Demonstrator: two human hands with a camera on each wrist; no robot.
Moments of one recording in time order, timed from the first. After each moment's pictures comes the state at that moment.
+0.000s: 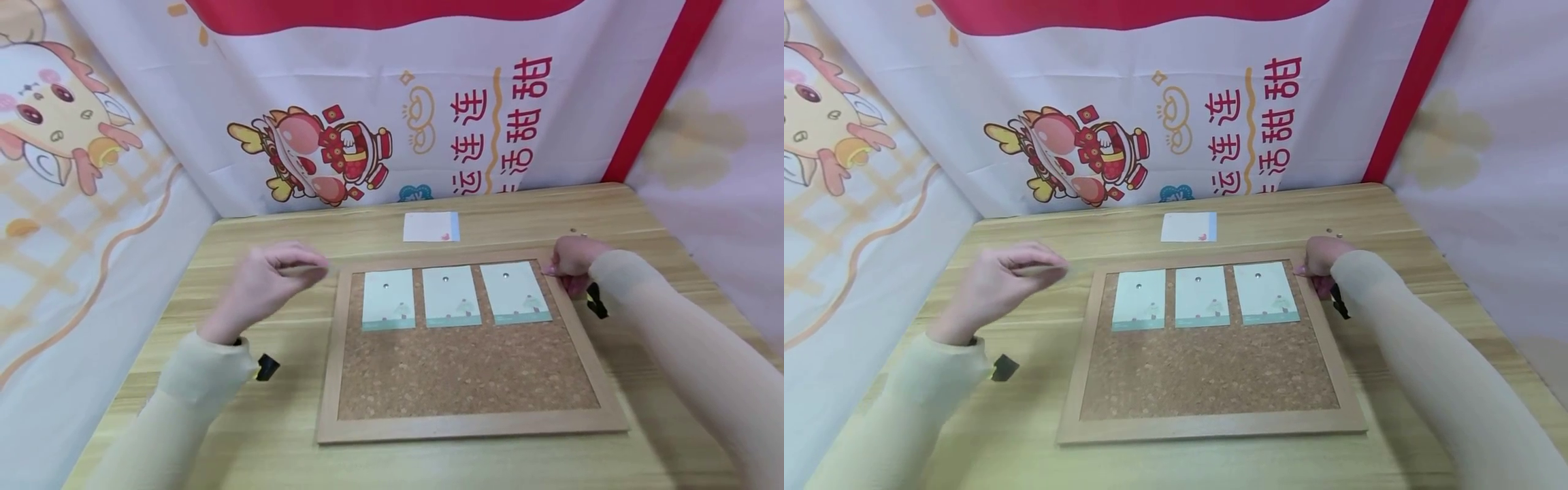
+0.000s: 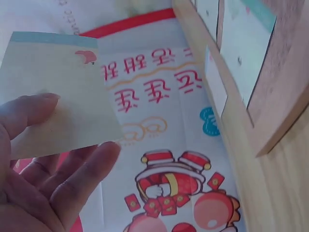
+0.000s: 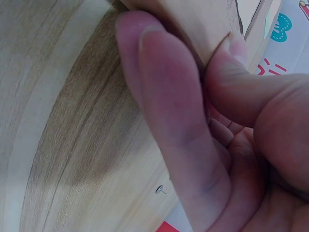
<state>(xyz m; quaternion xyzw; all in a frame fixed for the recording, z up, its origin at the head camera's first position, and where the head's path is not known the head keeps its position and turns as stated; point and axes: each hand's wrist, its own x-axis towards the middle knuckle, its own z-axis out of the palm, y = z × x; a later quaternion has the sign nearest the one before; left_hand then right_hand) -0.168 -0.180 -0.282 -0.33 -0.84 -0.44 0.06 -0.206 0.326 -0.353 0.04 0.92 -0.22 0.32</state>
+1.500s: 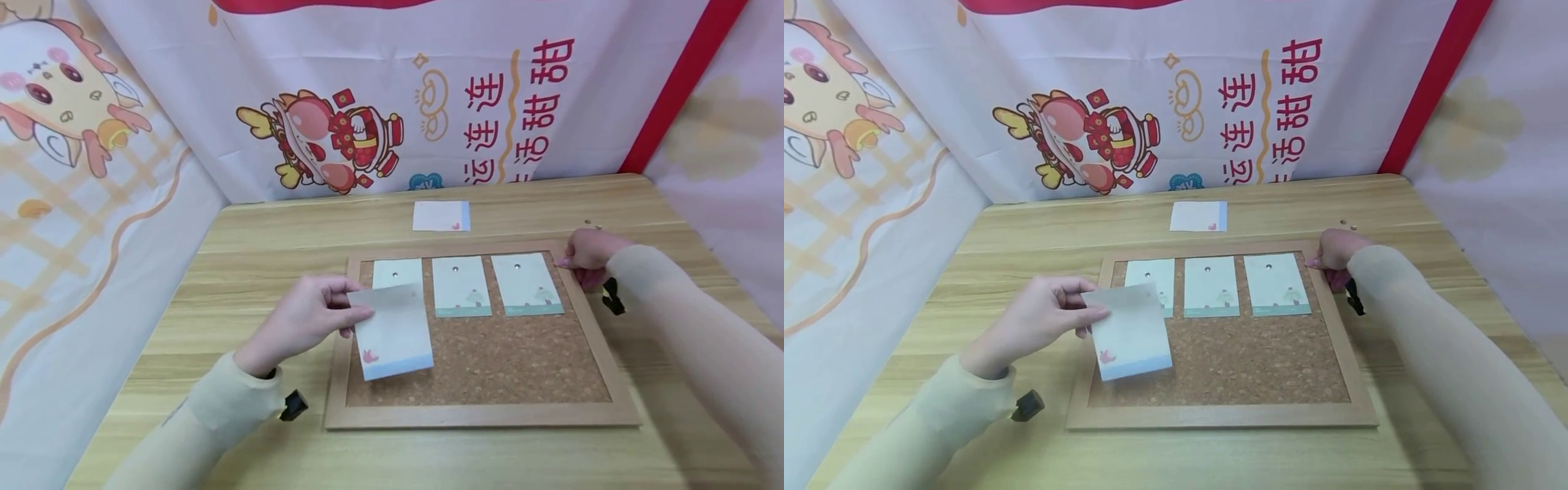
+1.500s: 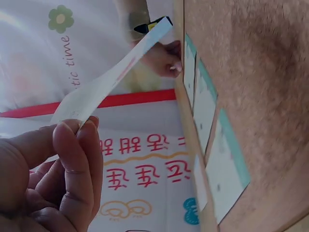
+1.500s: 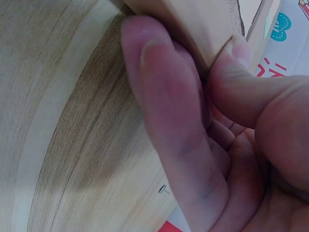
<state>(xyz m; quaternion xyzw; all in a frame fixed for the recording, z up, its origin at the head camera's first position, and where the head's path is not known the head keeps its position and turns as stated) -0.119 -0.148 -0.302 -0.22 -0.83 -0.49 -0.17 -0.209 0.328 -0.359 0.04 0.92 -0.23 0.32</state>
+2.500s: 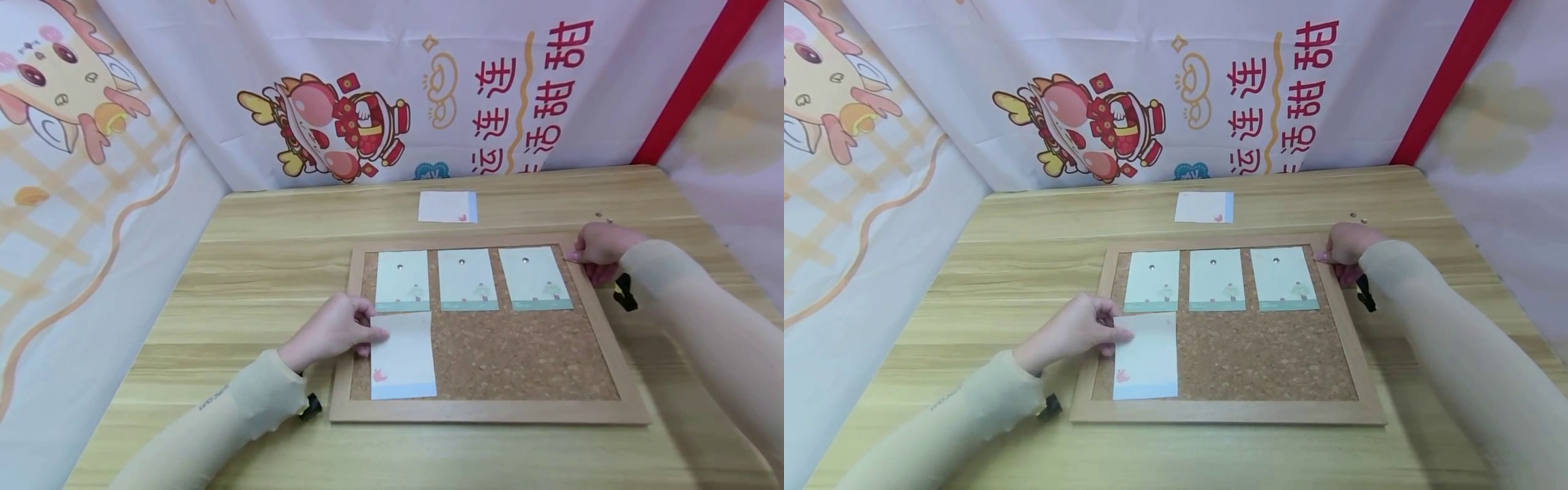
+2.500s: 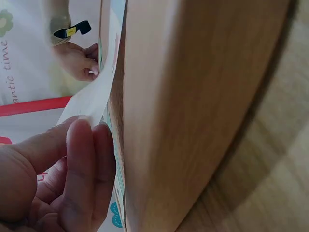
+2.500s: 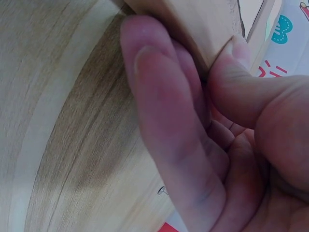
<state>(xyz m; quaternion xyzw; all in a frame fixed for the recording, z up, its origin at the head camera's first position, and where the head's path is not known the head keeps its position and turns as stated) -0.132 -0.140 -0.373 -0.16 -0.86 -0.43 -0.24 -0.215 0.329 -0.359 0.03 0.91 -0.22 0.34</state>
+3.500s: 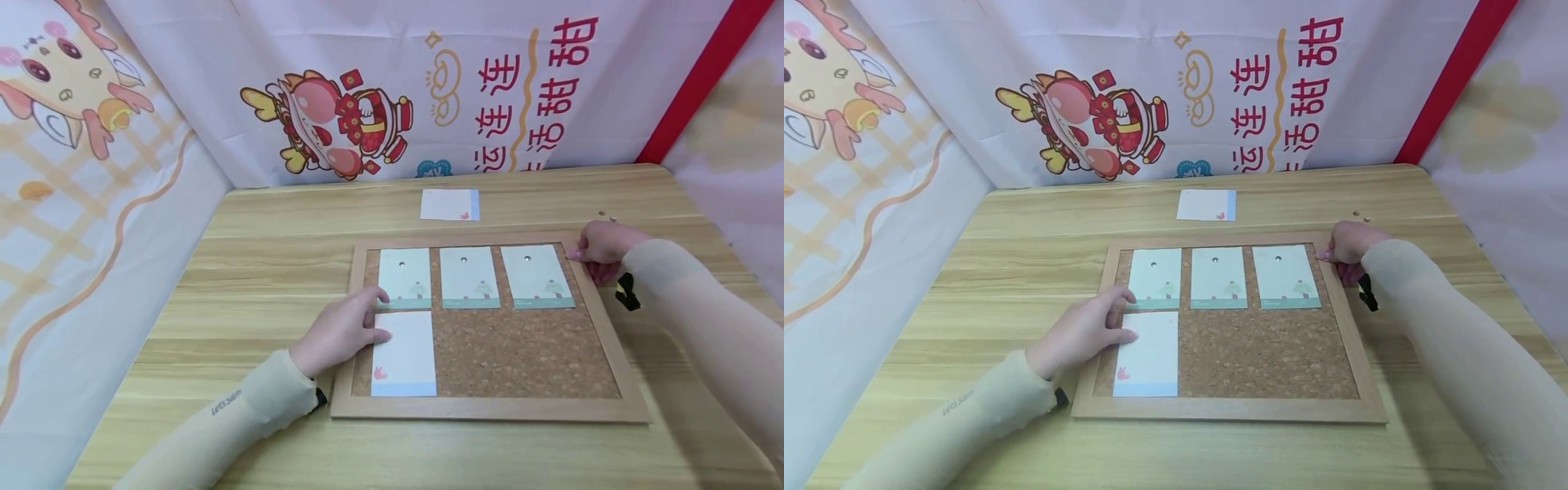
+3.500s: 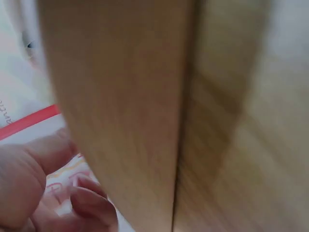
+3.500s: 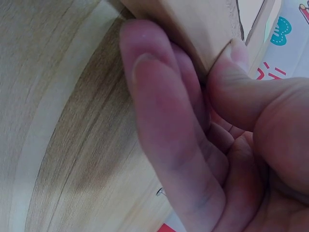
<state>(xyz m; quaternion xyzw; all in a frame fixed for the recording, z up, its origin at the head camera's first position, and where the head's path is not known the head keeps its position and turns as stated) -0.125 -0.130 -0.375 -0.22 -0.93 -0.25 -0.13 -0.214 0.329 -0.361 0.04 0.91 -0.23 0.34</state>
